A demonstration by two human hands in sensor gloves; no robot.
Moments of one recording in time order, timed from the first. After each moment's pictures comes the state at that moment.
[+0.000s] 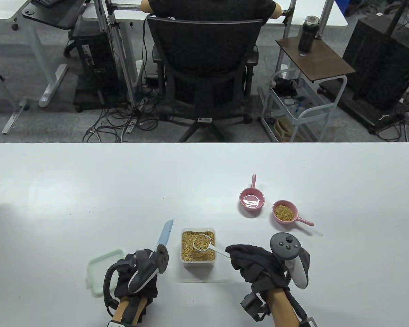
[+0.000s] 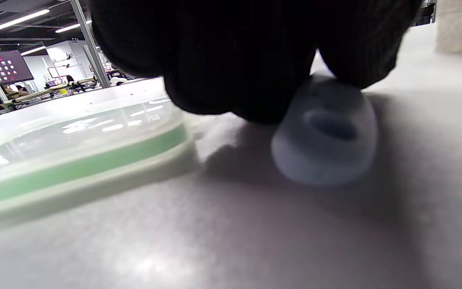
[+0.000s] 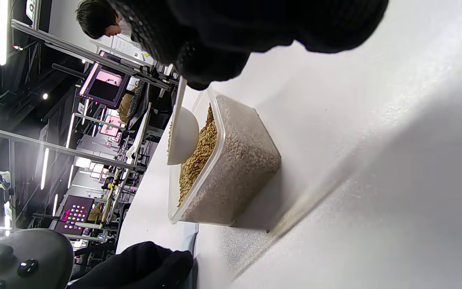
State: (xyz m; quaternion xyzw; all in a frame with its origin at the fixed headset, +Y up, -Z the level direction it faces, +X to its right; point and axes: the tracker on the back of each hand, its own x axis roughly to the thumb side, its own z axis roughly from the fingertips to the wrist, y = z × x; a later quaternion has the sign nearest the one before) left_hand -0.174 -0.762 -0.280 -0.10 0.08 -0.10 0.99; right_hand 0.150 -0.743 -0.285 -0.02 0.19 0.84 0.51
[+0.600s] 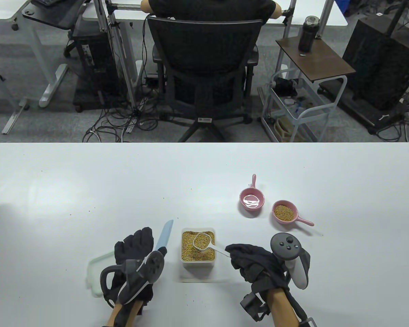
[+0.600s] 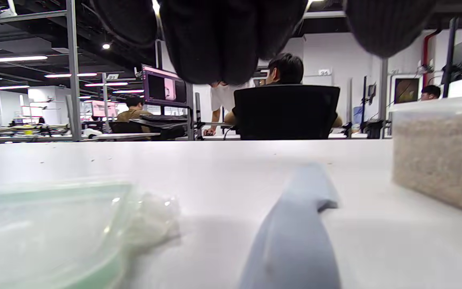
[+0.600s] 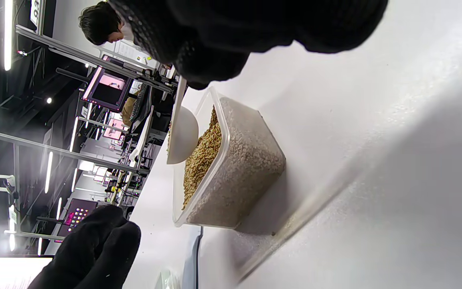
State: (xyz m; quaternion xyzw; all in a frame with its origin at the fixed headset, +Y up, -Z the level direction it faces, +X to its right) left_hand -0.180 -0.732 -0.263 0.07 0.01 -0.01 1.00; right_hand 0.150 -0.743 -0.285 -0.02 0.18 0.83 0.52
